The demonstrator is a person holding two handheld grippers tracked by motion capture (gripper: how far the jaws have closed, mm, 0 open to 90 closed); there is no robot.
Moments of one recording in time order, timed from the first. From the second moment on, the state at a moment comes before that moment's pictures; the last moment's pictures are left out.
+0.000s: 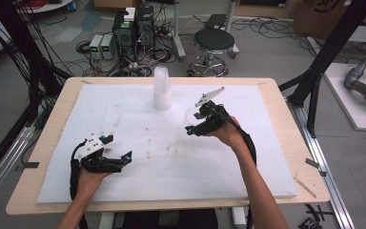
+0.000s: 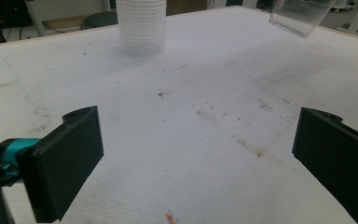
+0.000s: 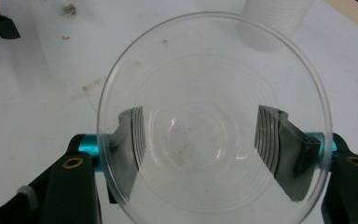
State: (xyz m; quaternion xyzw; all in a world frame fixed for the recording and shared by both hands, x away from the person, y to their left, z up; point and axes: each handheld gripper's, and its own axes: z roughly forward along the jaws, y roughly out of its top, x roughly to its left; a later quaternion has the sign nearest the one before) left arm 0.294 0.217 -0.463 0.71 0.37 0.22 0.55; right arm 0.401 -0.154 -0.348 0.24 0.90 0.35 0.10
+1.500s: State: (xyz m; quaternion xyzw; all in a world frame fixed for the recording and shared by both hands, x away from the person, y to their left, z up) left arm 0.295 0.221 -0.468 0.70 0.38 0.23 0.56; right arm 0.416 -0.115 -0.390 0.26 0.92 0.28 0.10
